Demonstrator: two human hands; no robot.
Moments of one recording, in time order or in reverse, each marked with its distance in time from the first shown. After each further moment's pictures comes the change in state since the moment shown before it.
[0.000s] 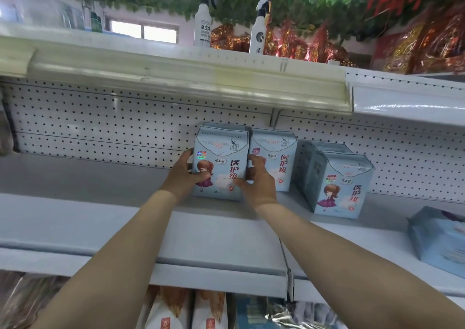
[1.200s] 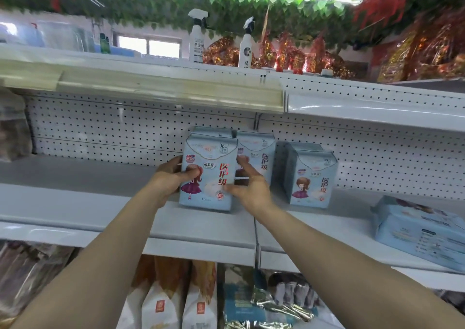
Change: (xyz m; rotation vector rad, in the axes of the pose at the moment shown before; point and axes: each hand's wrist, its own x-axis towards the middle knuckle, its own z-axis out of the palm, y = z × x) left_hand -0.078 0.047 -0.003 -0.175 0.007 -0.109; right_hand -0.062 -0.020 -0.053 0.279 -0.133 0.023
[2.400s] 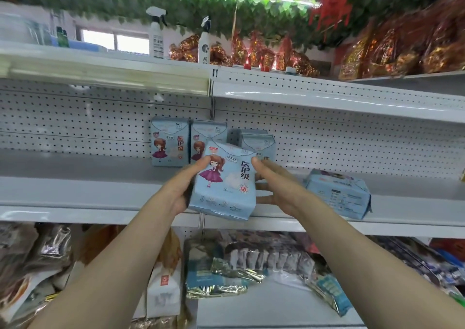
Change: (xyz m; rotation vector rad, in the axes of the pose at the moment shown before) left_hand -0.127 0.034 0.142 -0.425 -0.330 -0.271; right_hand -0.119 -0.028 -0.174 0.266 -0.052 0.303
